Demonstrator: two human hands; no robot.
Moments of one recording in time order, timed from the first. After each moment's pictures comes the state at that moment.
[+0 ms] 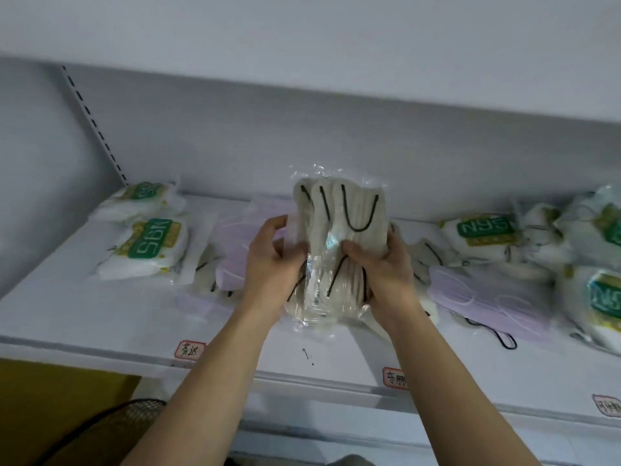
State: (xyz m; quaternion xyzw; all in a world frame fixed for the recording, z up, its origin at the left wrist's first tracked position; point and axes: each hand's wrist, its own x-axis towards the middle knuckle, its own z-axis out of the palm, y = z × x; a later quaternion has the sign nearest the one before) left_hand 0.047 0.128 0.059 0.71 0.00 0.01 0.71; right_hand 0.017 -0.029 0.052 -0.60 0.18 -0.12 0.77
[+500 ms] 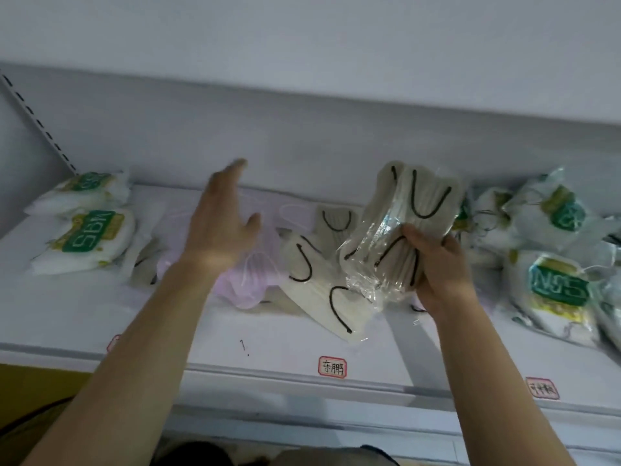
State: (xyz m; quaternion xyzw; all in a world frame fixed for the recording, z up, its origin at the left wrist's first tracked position) left_hand 0.085 0.108 0.077 0.92 -0.15 0.14 0.35; right_hand -0.011 -0.176 0.053 -0.53 0.24 -0.17 0.80
